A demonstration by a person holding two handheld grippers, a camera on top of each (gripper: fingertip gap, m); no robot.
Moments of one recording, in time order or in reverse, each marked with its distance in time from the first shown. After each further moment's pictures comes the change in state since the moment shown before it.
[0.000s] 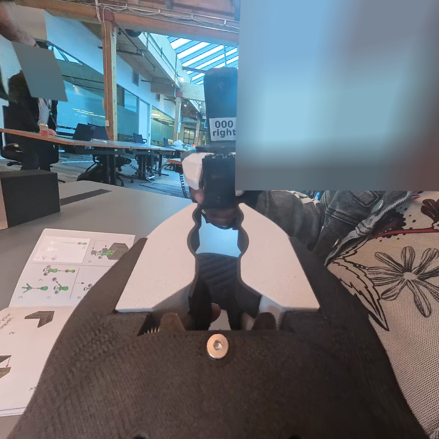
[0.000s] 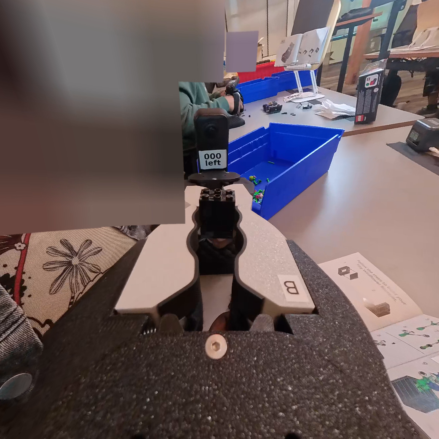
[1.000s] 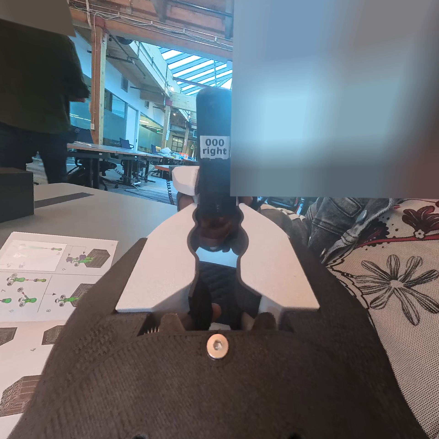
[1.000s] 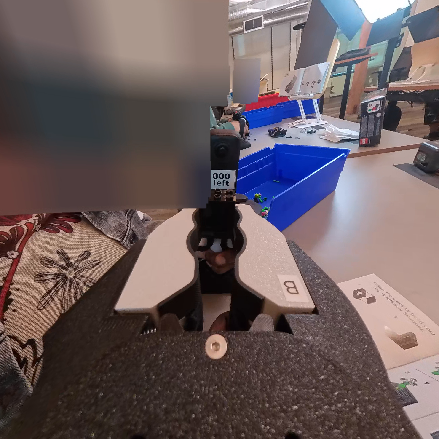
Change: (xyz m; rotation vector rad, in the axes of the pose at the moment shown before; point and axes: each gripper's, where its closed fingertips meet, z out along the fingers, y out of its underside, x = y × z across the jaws) left arm 0.005 0.002 0.010 0.047 0.051 -0.059; right arm -0.003 0.000 0.011 0.114 -0.036 -0.007
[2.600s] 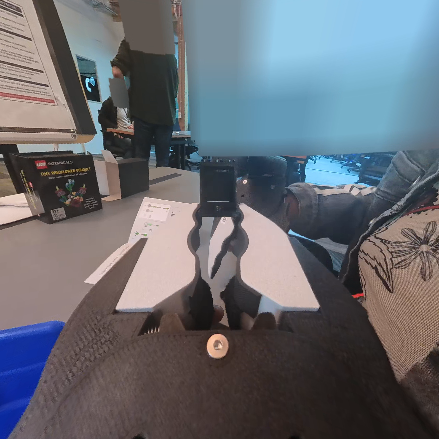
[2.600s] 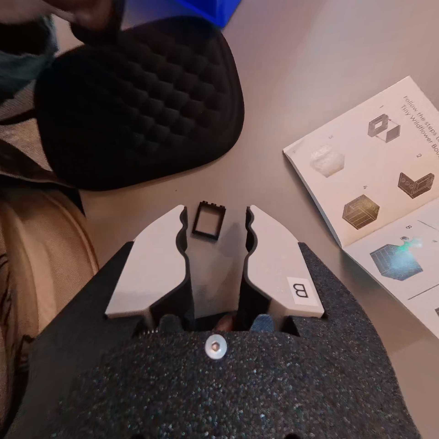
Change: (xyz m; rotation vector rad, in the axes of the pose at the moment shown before) left arm -0.023 -0.014 -0.081 -0.111 -0.348 0.194; right arm 0.044 0.161 0.003 -0.940 0.360 0.077
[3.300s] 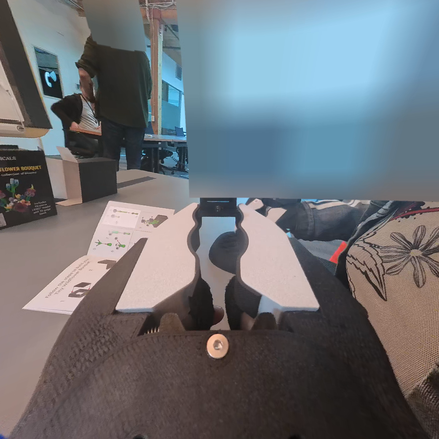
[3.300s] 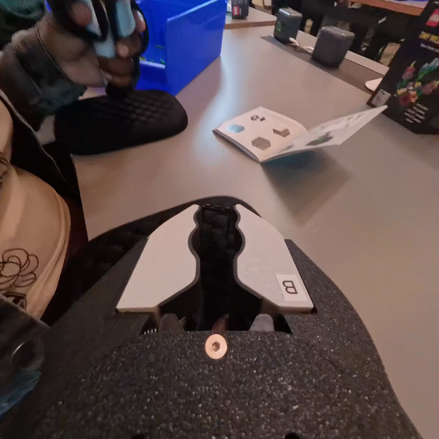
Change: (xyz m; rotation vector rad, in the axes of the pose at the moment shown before) left arm 0.018 0.010 0.024 0.028 0.117 -0.062; right arm 0.022 0.098 -0.100 0.593 0.244 0.053
